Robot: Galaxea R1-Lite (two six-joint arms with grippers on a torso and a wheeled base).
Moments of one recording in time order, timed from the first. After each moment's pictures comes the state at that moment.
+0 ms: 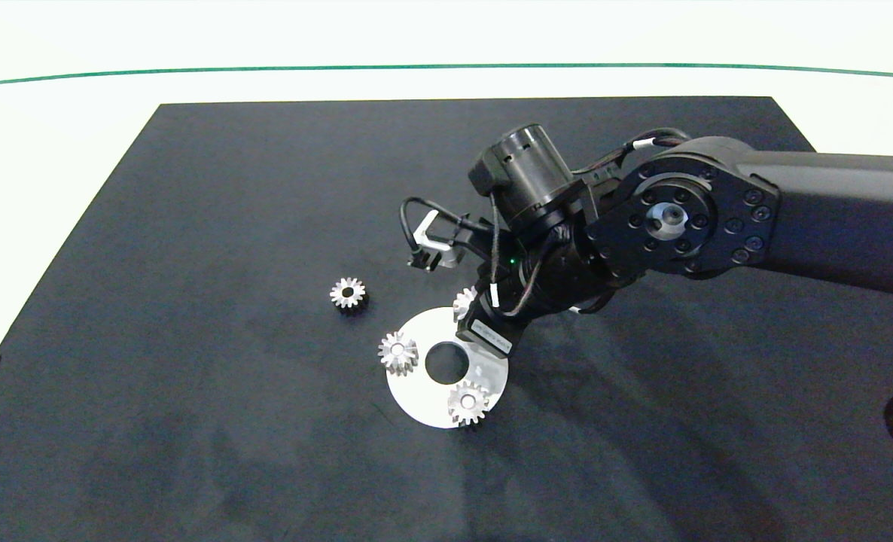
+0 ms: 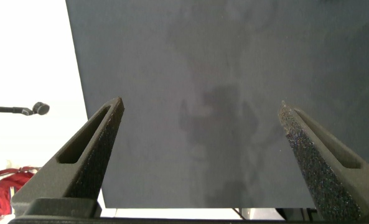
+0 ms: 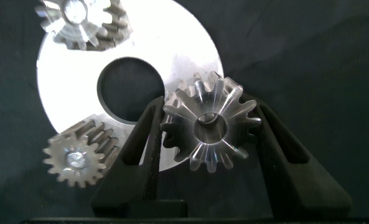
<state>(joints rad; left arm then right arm) -0.03 0.96 -1.24 0.80 0.12 0.19 0.77 2.10 -1.97 0.65 -0.14 -0.48</state>
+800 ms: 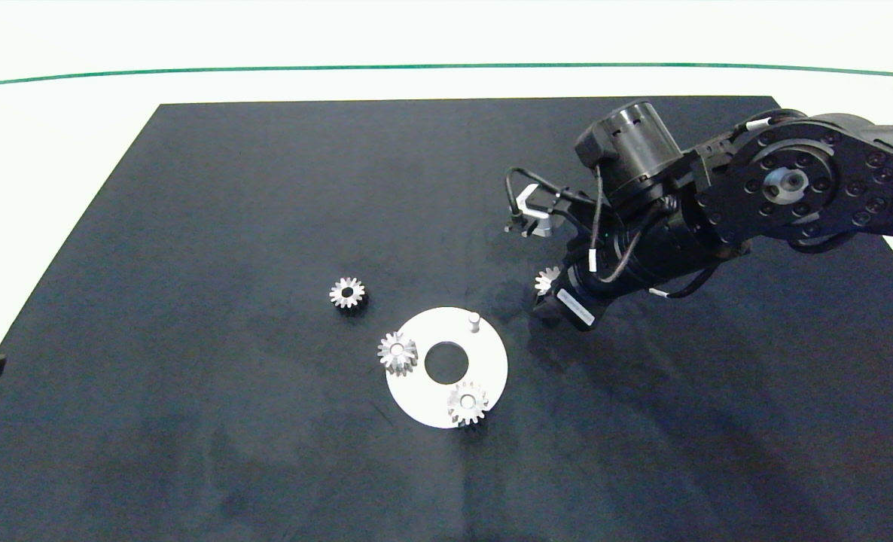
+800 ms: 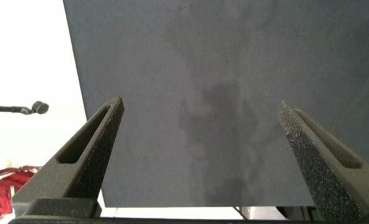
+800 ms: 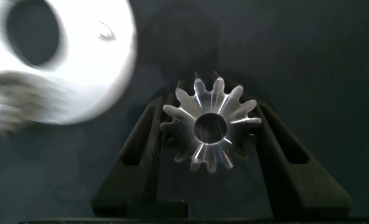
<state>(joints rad) -0.03 0.96 -1.23 0.80 0.12 0.19 0.59 1.97 -1.79 0.63 -0.13 -0.44</state>
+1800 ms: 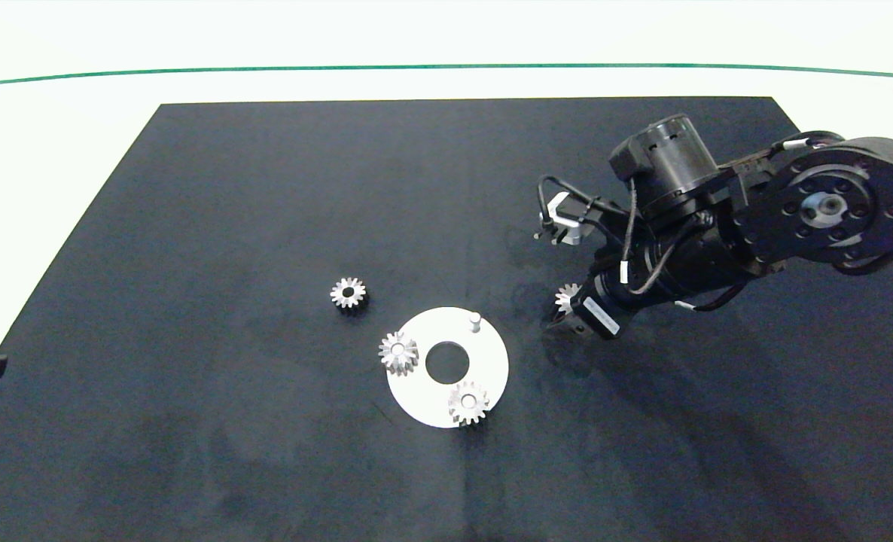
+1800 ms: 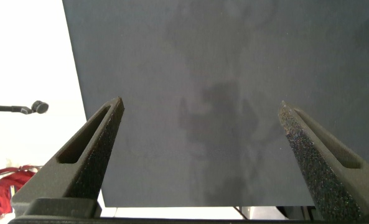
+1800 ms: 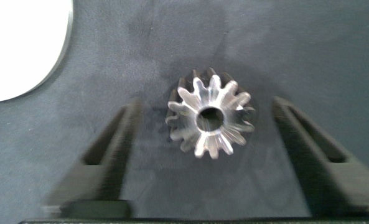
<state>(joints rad) -0.04 0.97 -1.23 0.80 0.12 0.19 0.53 1.89 -1.62 0.52 -0.11 -0.43</state>
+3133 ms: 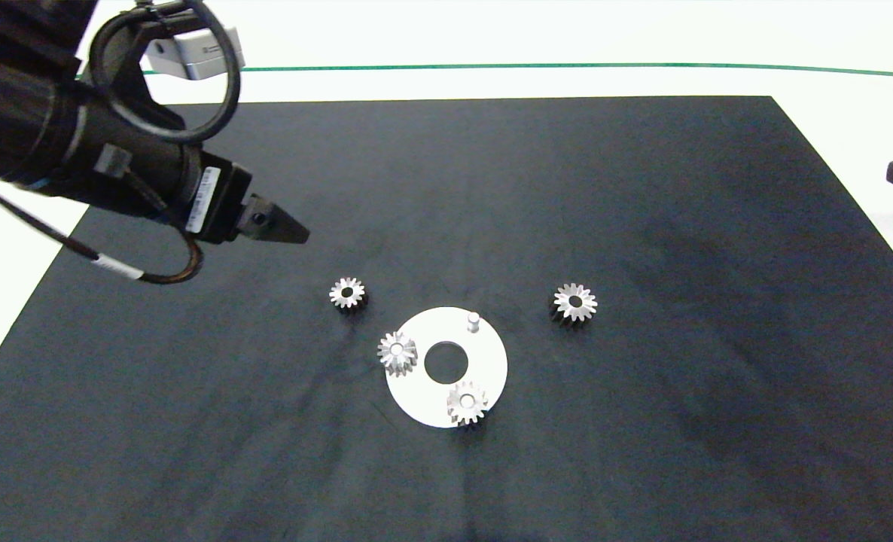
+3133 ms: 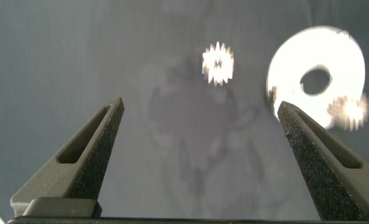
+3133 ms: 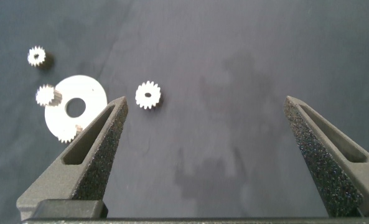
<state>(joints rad) -0.43 1.58 -1.81 0.85 0.14 0.13 0.40 1.10 -1.32 0.43 -0.12 -0.04</state>
